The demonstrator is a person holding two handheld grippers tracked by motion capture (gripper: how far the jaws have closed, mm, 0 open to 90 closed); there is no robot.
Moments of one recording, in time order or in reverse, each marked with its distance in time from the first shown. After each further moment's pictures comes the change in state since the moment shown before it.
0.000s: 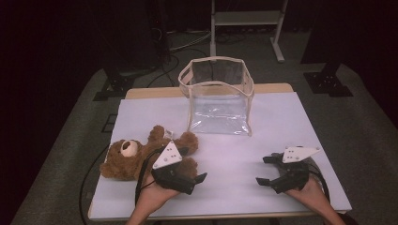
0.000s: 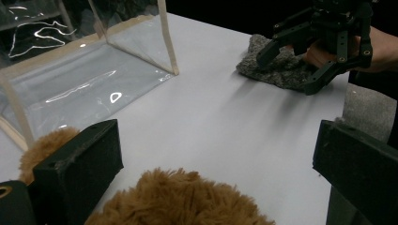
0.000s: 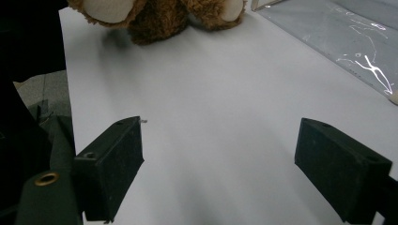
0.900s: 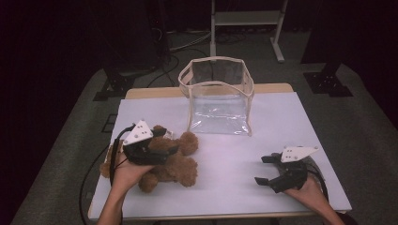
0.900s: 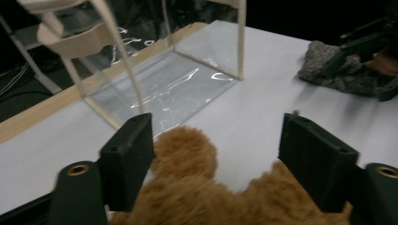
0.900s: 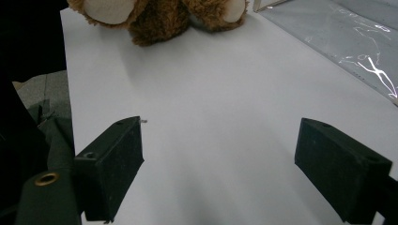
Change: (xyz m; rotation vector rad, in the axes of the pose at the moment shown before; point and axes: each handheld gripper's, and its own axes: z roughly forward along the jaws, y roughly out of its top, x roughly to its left) left arm 0.077 0.013 -0.046 0.008 0.123 0.019; right arm 0.000 0.002 0.003 0.000 0.005 -0.003
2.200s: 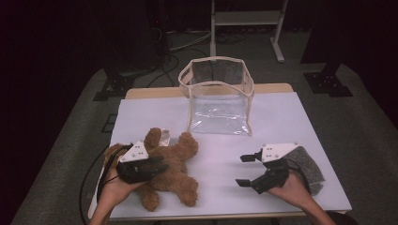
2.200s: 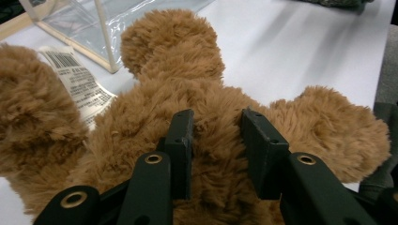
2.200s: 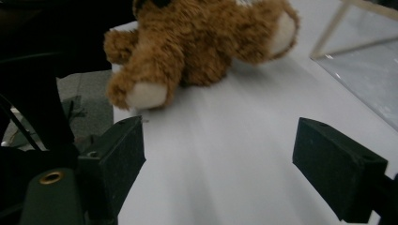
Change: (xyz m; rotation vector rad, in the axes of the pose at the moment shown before) left arm -0.015 -0.050 -0.015 0.197 -0.105 0.029; right arm 0.035 0.052 0.035 -0.032 0.139 -0.114
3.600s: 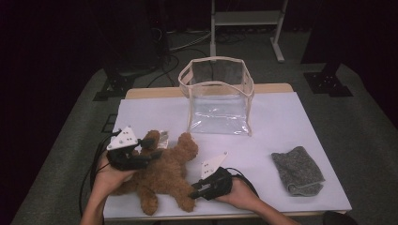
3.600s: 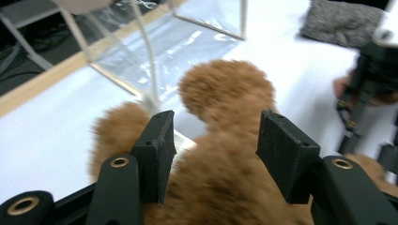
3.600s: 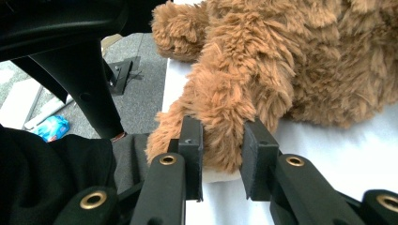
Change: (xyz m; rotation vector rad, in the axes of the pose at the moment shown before) left arm 0.028 0.025 -0.023 -0.103 0.083 0.003; right arm 0.037 0.021 0.136 0.168 0.268 -0.083
